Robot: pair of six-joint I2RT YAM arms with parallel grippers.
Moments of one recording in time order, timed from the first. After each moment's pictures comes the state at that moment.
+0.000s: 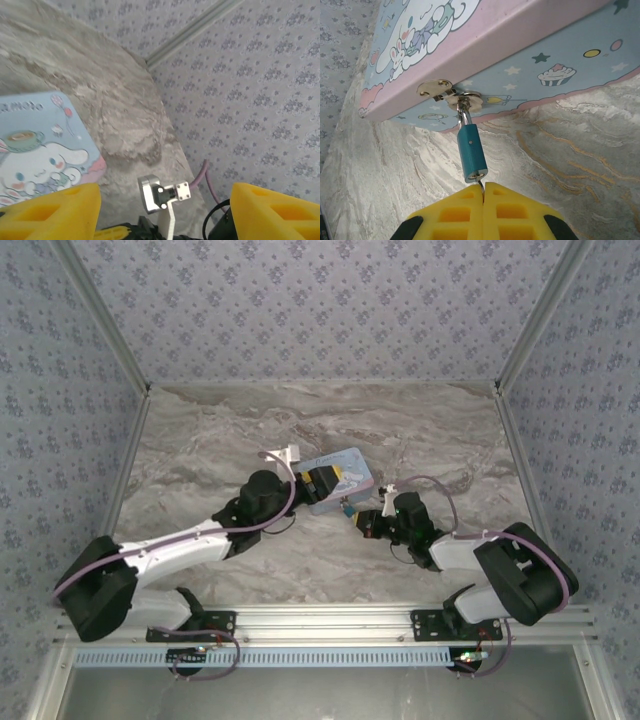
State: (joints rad) left arm -0.87 1.26 0.64 0.49 -0.02 -0.93; right arm 0.55 1.40 0.27 0.57 -0.32 0.69
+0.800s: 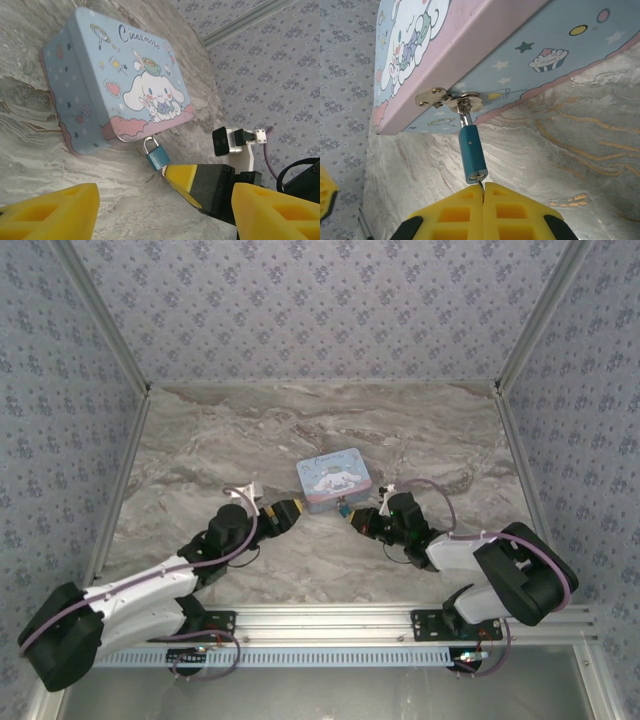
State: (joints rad) left arm -0.79 0.98 0.29 0.39 0.03 -1.04; right arm 0.61 1.40 0.30 0.57 -0.28 0.97
